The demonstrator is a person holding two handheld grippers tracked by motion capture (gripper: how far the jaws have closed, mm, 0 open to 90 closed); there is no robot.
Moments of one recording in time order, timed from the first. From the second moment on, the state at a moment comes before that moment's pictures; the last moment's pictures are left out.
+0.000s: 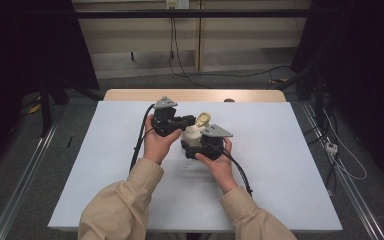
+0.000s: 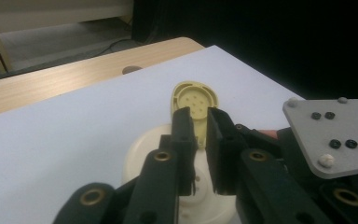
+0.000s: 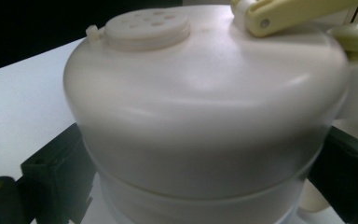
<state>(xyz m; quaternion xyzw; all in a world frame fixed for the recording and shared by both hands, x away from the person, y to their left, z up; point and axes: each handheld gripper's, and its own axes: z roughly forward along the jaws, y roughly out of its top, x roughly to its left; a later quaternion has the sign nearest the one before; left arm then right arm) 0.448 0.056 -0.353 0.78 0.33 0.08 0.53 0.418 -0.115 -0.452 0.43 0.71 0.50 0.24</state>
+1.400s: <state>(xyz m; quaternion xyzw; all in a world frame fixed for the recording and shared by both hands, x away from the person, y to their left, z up) 0.396 0.153 -0.403 0.78 0.35 0.09 0.50 0.353 -0.161 -0.443 0.40 0.74 0.50 0.22</state>
